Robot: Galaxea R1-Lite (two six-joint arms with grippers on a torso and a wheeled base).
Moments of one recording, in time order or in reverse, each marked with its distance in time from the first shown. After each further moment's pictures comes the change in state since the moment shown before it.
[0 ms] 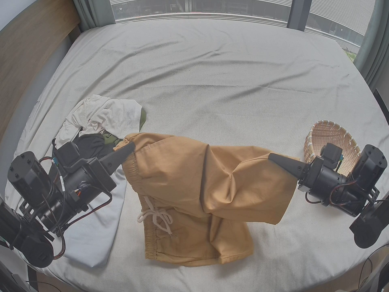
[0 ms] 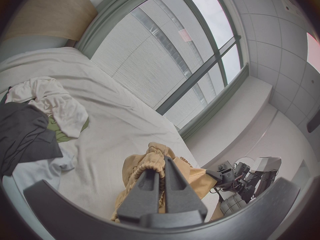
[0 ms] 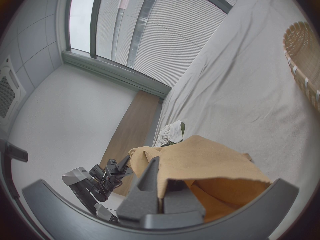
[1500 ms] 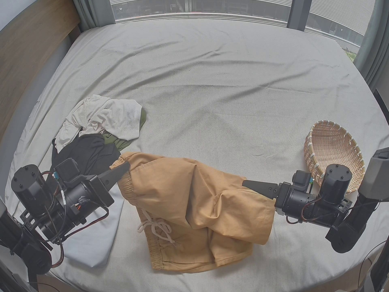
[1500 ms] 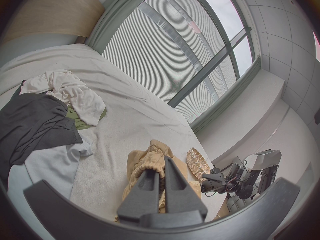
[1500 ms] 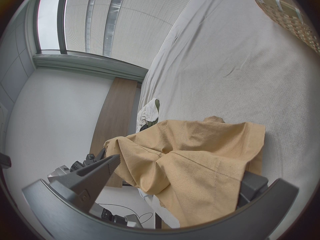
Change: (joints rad) left arm 0.029 0.018 0.114 0.000 0.040 0.025; right arm 0.014 0.294 -0.027 -0.014 0.009 0.064
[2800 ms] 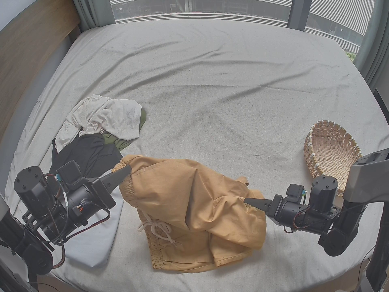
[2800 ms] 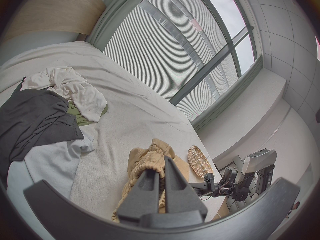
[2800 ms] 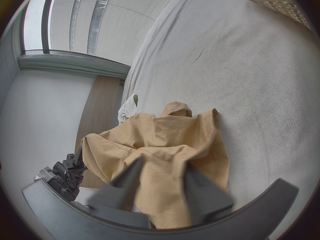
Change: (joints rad) left arm -0.001 0.020 0.007 0.000 -0.002 0.000; right arm -0.020 0.125 0.020 -0.001 -0.057 -0.014
